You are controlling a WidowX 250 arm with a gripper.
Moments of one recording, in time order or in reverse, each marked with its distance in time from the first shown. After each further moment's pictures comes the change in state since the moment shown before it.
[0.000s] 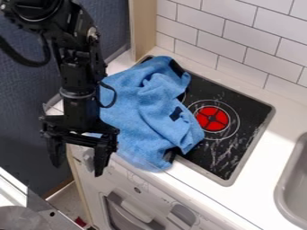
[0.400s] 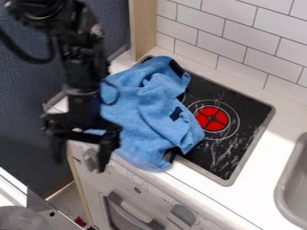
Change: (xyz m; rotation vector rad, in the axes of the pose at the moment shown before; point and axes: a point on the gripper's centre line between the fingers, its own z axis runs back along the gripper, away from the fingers) arm 0.002 -0.024 0.007 0.018 0.014 -0.005
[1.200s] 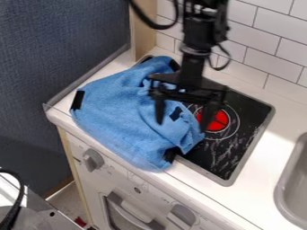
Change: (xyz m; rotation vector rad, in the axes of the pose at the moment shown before) arm 0.057 -0.120 0.044 0.025 -0.093 0.016
